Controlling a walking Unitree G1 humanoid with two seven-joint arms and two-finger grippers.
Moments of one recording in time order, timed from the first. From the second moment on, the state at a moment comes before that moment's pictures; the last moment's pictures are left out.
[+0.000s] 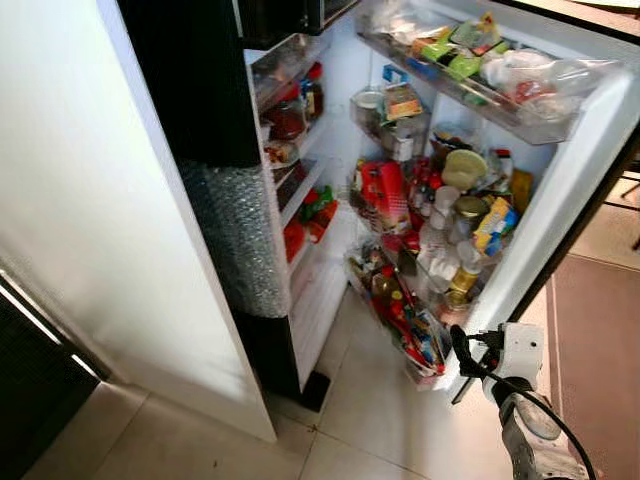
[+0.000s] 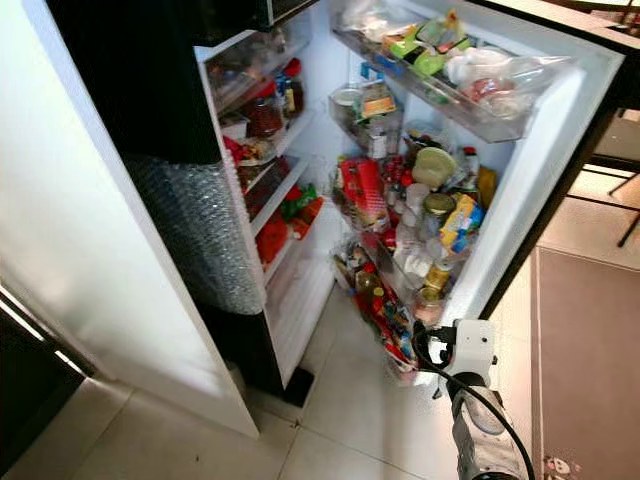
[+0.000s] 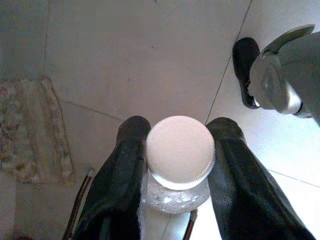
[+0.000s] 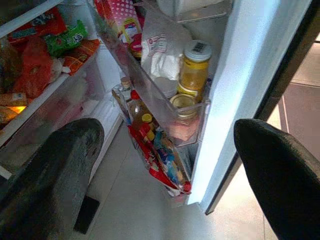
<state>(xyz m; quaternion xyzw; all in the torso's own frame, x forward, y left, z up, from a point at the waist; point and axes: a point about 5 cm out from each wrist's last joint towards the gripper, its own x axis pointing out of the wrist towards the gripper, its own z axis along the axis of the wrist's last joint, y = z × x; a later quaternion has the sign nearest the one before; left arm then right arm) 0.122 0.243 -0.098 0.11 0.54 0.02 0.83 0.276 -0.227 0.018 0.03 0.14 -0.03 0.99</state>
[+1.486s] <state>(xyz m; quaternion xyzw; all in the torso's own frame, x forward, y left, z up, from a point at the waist) 0.128 0.242 -0.096 0.11 0.54 0.02 0.83 0.284 -0.225 0.028 0.02 0.12 -0.02 0.99</state>
